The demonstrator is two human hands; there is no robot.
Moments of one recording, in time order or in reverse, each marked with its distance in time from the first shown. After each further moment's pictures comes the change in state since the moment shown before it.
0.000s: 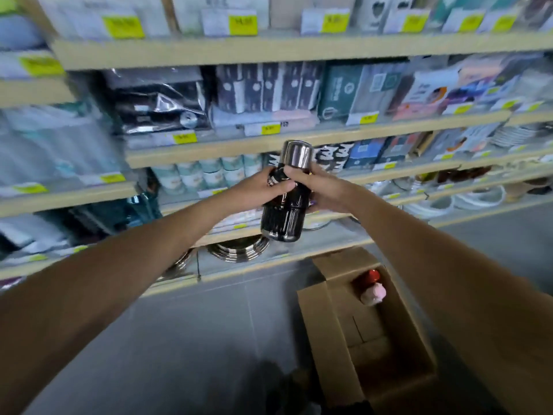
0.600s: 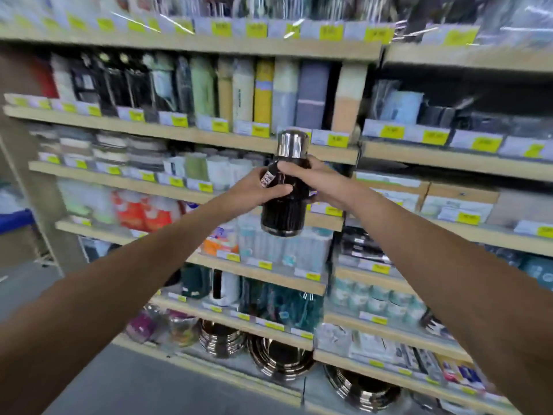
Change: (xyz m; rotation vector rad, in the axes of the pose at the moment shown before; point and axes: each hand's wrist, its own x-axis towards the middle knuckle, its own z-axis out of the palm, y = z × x) left_hand -0.367 -0.012 -0.332 -0.099 0.708 0.147; right_hand -0.056 -0.306 0.398 -0.349 -0.201 -0.625
